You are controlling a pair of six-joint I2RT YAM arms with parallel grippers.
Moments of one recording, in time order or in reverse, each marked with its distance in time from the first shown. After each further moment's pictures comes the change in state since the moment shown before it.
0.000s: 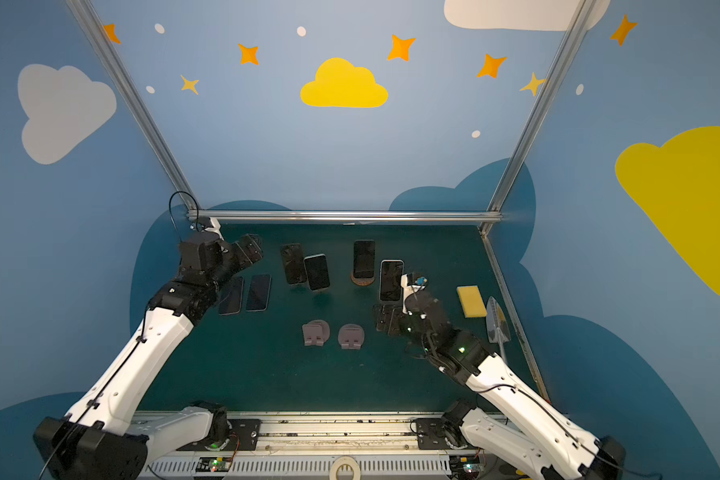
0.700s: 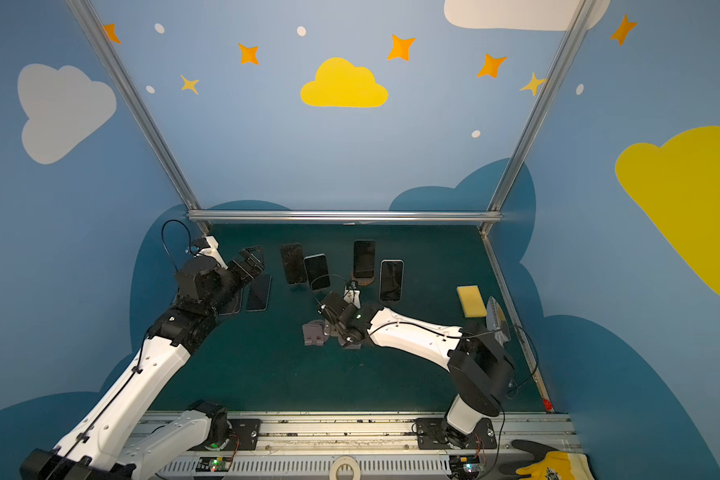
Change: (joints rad) left arm -0.044 -0.153 -0.182 0.127 0.049 -0.169; right arm 0.211 0.749 0.358 -0.075 0.177 0.262
